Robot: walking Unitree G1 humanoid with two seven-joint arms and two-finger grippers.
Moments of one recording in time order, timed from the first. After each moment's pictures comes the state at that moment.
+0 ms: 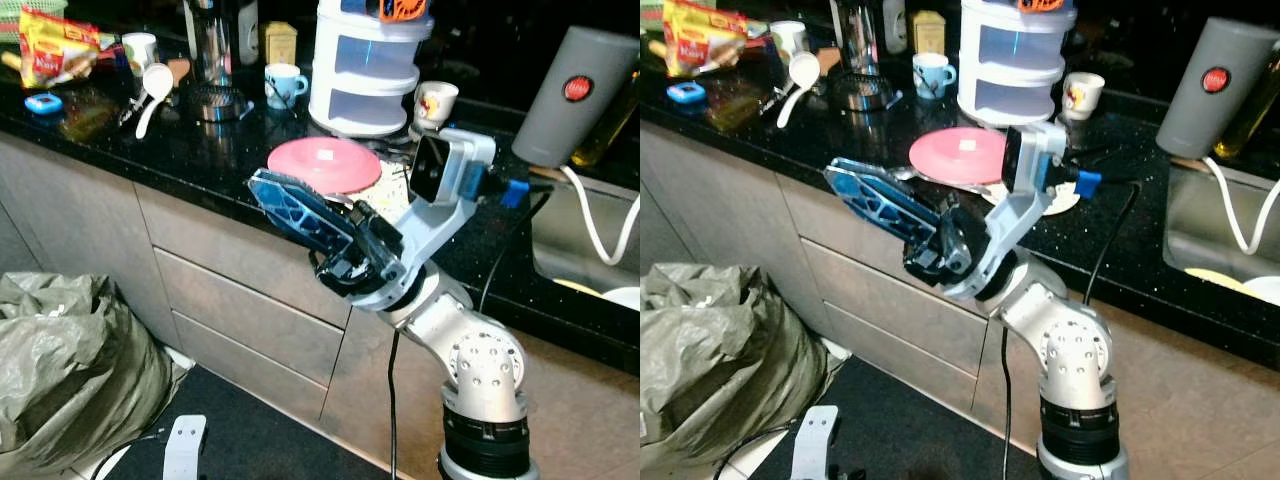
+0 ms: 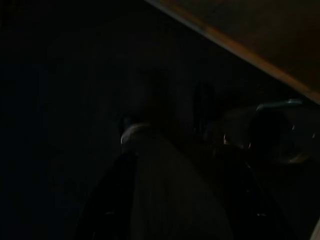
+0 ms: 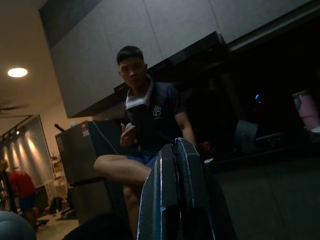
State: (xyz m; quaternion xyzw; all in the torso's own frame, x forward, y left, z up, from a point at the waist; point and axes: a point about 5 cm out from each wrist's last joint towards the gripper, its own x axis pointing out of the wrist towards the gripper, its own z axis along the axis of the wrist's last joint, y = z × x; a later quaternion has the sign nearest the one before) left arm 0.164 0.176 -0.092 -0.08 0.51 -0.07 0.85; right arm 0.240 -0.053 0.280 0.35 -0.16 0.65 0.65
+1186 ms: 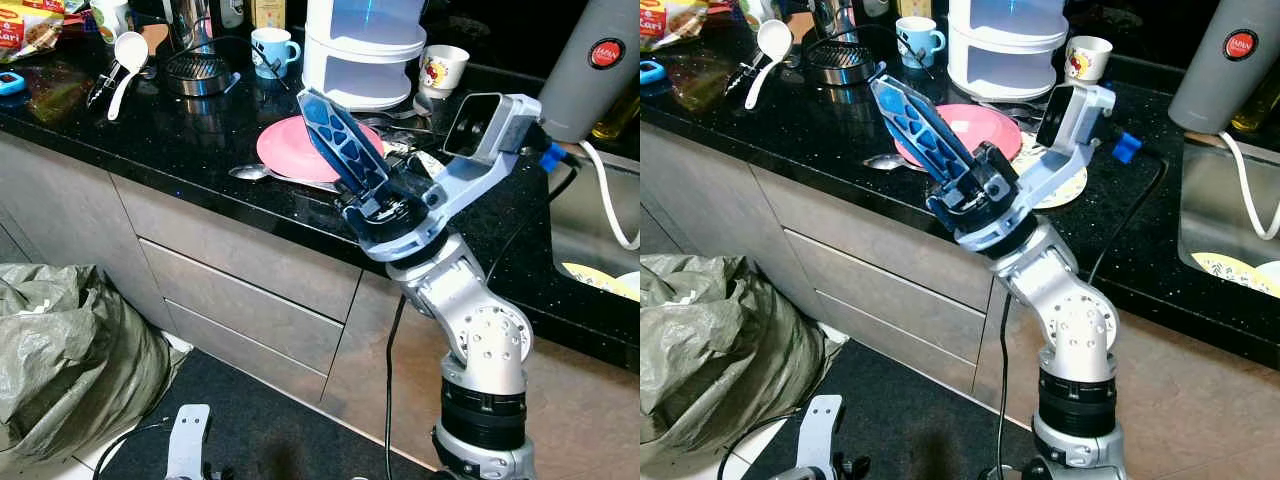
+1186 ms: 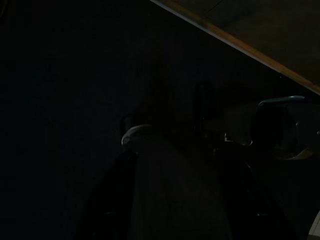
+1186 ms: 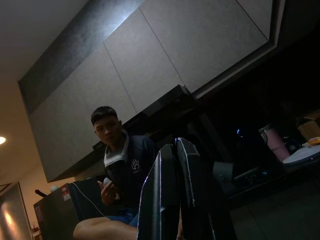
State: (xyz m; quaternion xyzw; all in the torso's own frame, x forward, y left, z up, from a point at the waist) left arm 0.167 0.176 -0.091 -0.08 0.51 -0.07 0.85; right arm 0.255 -0.064 0.300 0.45 -0.19 0.59 0.64
